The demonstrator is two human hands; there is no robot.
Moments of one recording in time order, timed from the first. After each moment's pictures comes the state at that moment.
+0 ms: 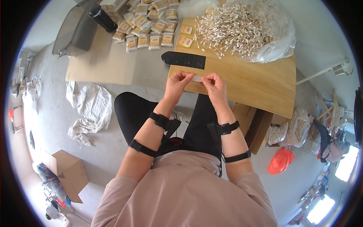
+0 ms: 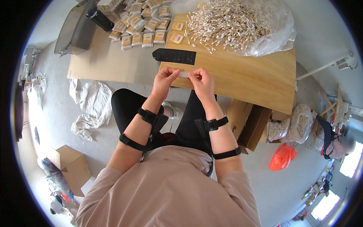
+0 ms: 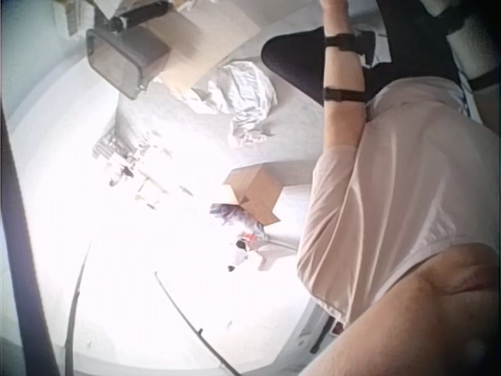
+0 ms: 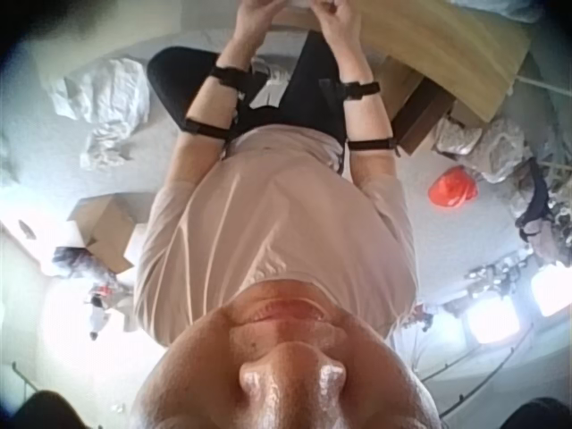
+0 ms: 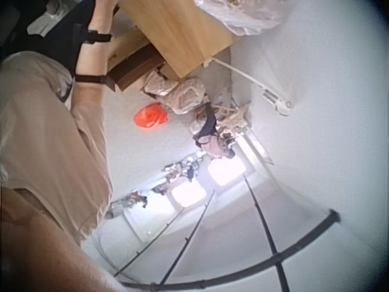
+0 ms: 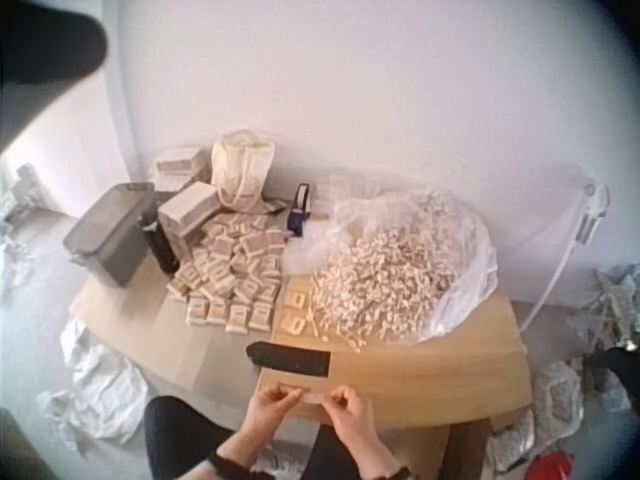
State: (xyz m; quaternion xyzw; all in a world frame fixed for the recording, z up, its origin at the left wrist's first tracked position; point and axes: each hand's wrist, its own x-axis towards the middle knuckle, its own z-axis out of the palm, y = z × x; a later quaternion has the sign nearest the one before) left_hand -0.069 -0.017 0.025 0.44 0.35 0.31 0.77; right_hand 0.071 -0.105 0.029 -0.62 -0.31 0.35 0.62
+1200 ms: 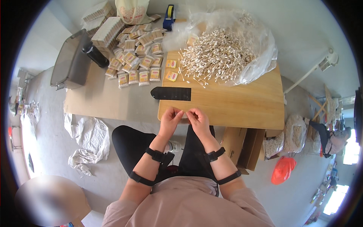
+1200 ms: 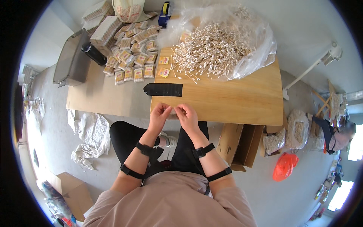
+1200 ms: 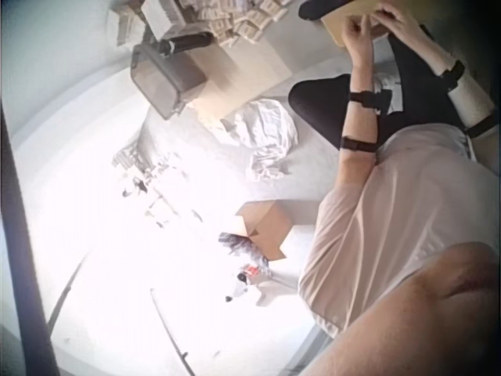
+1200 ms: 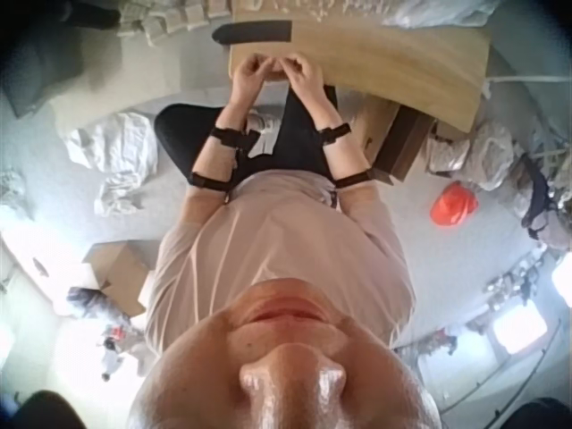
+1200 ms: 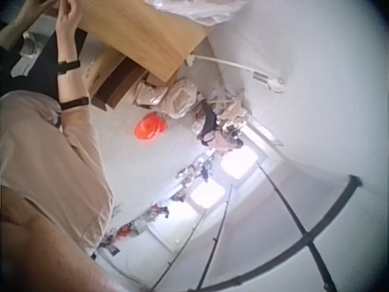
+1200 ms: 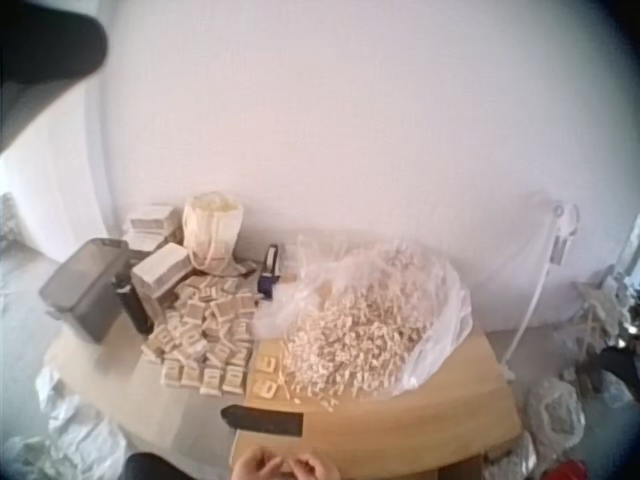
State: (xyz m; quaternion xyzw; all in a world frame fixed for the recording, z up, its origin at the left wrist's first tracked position) left_hand -0.067 -0.028 0.023 0.58 0.38 0.29 0.66; right_hand 0.055 -0.111 0.032 -0.67 -0.33 0.33 0.57
